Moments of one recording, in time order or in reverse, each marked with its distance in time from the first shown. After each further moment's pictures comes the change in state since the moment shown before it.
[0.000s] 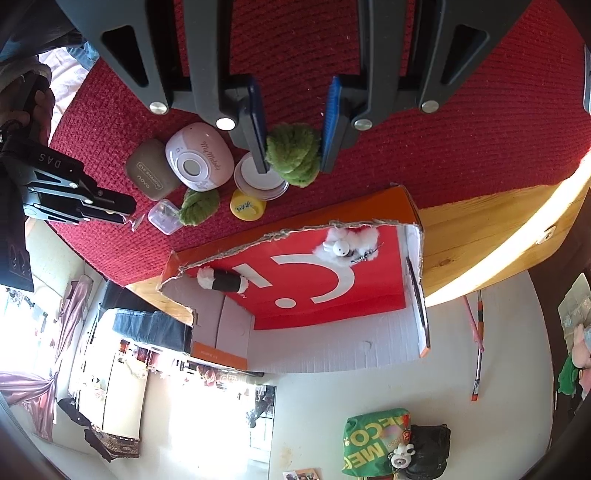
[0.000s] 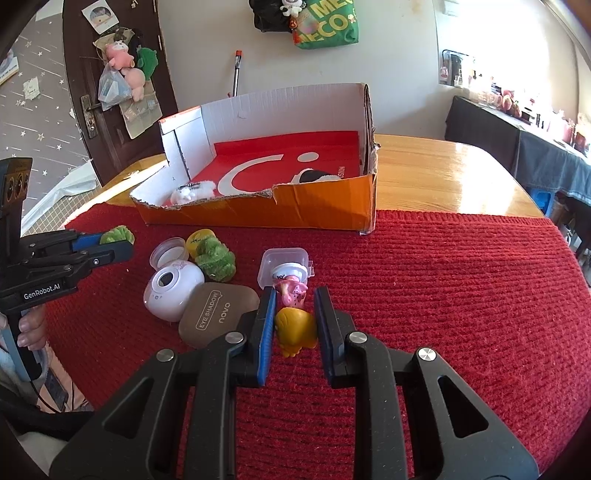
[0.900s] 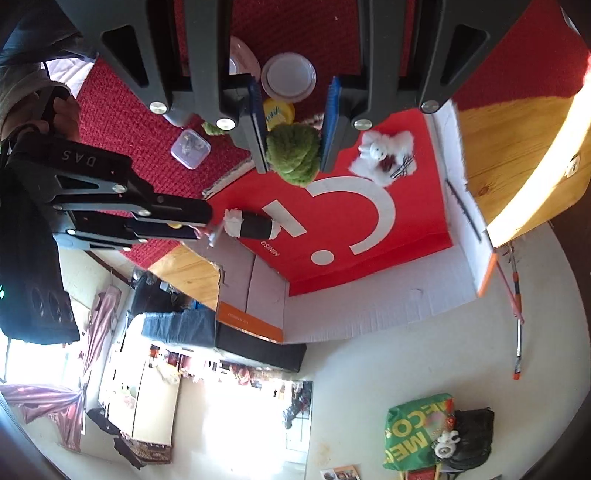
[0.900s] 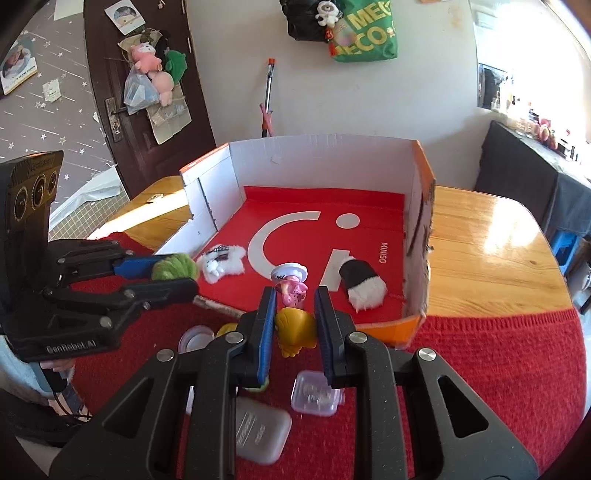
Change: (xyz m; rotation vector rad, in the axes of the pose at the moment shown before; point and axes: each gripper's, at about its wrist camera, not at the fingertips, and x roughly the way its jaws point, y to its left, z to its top) left arm 0.024 -0.013 0.078 0.094 0.021 -0.118; right arm 0.022 0.017 0.094 -0.068 -0.007 0.105
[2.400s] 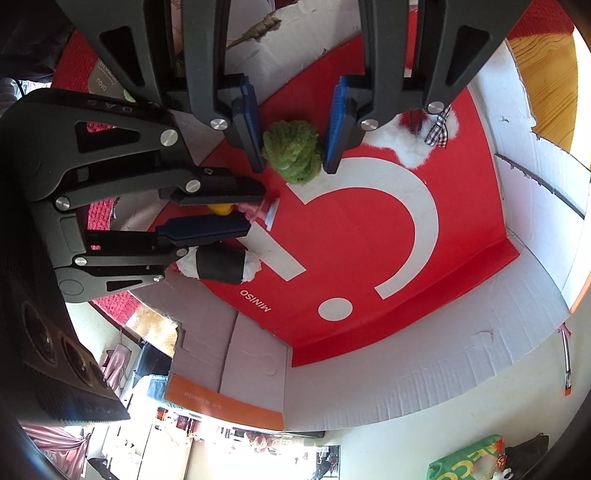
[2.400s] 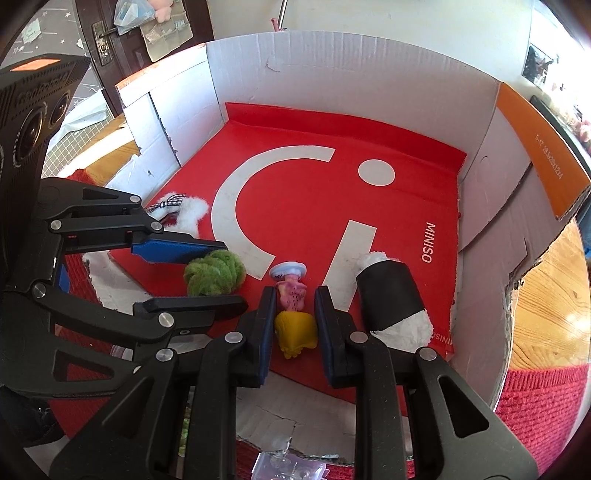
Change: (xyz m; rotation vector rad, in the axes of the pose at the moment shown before) left arm 0.095 0.020 0.020 0.075 0.260 -0.063; right arm 0.108 -0.007 0.019 -0.100 0.338 -0.003
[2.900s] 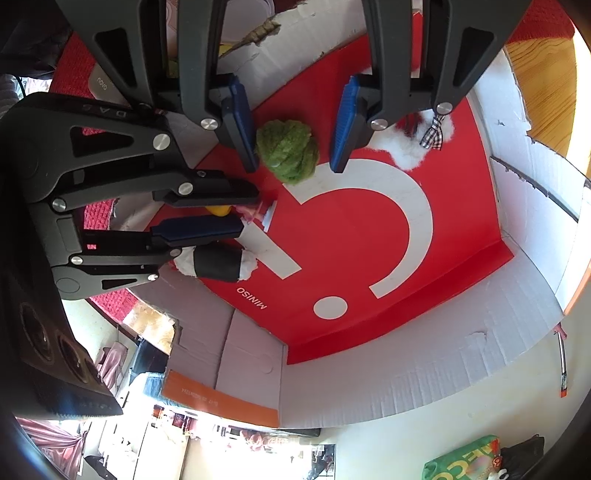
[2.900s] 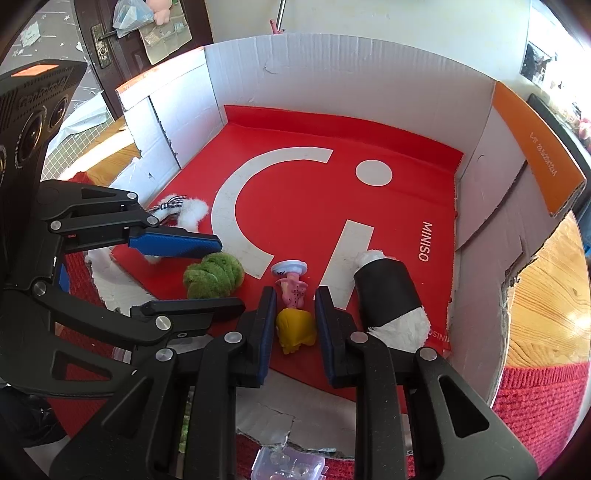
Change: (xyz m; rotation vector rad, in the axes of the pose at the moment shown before) left arm -0.001 0.003 0.001 -0.013 -0.006 0.008; right arm 0.000 -0.003 0.001 0.009 -0.004 0.003
